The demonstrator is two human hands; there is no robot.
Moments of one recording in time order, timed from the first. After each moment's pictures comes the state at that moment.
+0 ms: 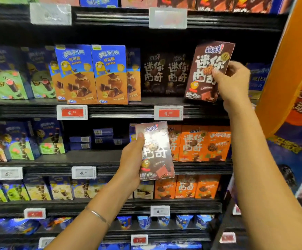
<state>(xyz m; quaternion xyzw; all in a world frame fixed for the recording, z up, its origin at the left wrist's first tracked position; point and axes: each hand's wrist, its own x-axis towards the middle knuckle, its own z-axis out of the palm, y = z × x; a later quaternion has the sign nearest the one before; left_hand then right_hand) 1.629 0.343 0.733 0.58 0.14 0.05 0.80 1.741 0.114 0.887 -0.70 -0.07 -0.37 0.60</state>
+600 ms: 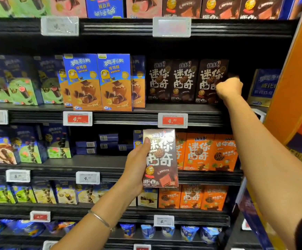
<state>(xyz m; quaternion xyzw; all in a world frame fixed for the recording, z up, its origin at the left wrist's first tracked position) 1.637 0.341 0.732 0.60 0.10 0.05 0.80 1.855 0.096 0.894 -0.83 0.12 -0.31 0.45</state>
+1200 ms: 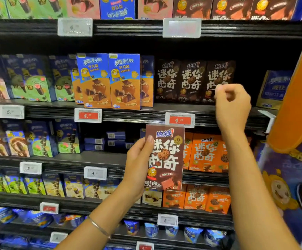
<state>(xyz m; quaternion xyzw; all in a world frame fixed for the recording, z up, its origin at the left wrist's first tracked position) 1.605 0.343 0.739 0.59 -0.02 0.17 0.79 1.727 0.144 0.846 -0.69 -0.10 -0.45 0.56</state>
